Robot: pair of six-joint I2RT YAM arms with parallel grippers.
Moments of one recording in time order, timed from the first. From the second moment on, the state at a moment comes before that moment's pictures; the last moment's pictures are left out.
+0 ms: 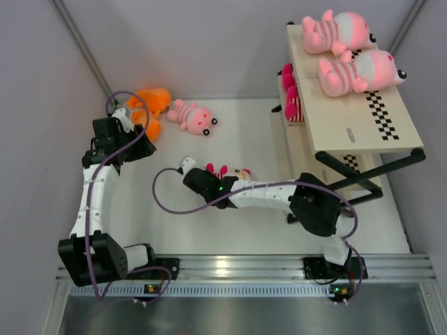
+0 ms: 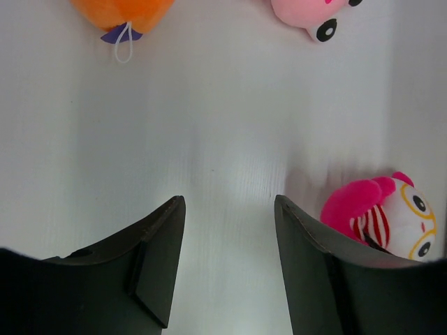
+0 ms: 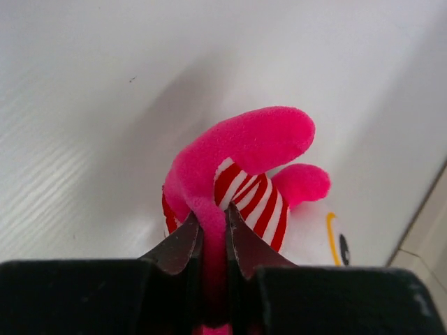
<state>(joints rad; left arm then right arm) 0.16 1.23 1.14 -0.60 0.28 -0.19 1.17 2.02 1.45 -0.24 0.60 -0.01</state>
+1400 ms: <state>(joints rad) 0.17 1.22 1.14 -0.60 0.33 -0.19 0.88 1.24 1.48 -0.97 0.59 -0.39</state>
